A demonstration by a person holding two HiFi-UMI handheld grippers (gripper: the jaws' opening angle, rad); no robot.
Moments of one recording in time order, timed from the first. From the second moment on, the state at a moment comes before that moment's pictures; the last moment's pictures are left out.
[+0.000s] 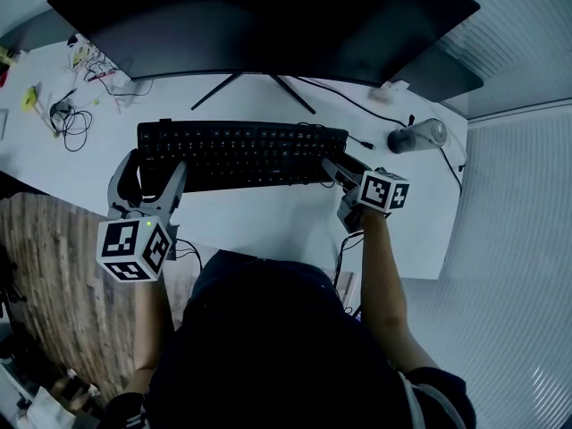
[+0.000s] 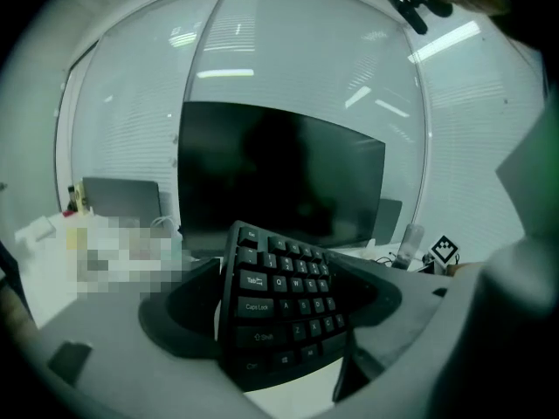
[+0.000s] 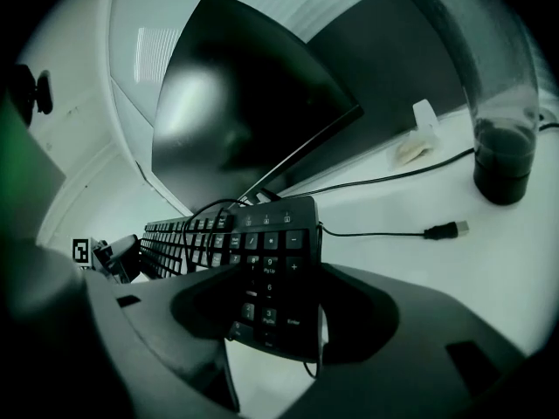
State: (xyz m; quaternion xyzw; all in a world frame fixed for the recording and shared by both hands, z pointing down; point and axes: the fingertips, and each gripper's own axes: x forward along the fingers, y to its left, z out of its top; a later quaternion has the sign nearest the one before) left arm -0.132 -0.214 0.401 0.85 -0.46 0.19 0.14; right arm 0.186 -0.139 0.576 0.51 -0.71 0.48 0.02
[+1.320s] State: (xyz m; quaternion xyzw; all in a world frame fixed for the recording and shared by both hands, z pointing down) left arm -0.126 -0.242 0.621 0.78 -0.43 0.28 0.35; right arm 0.232 -0.153 0.636 0.60 -0.62 0.46 0.20
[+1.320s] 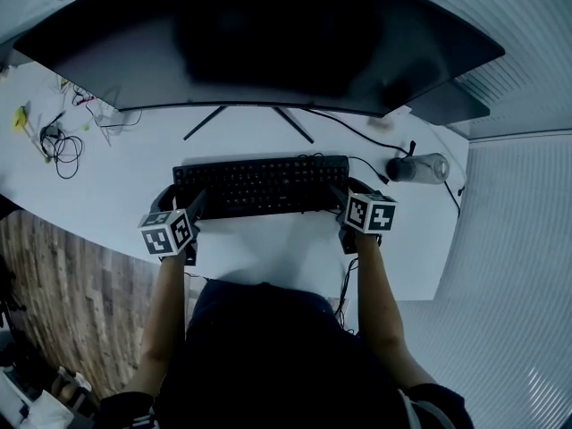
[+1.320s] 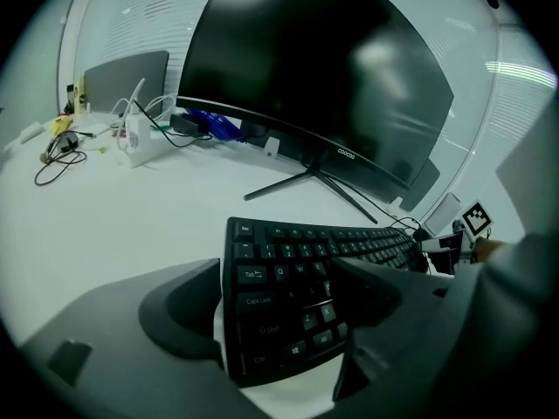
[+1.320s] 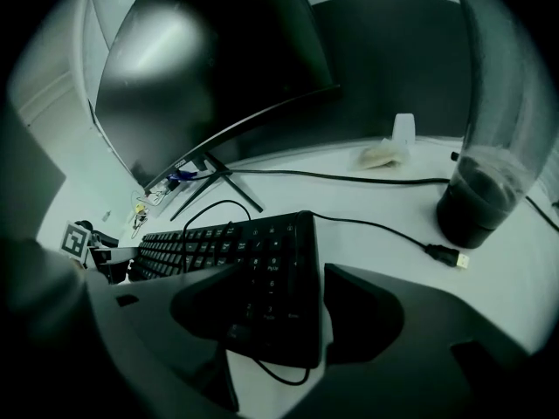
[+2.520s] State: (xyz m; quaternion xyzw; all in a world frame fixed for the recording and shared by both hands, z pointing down) left arm -0.040 -0.161 0.224 0.88 -0.47 -0.01 -0.02; right arm 0.156 -0.121 0.222 0.68 -0.73 -0.05 -0.01
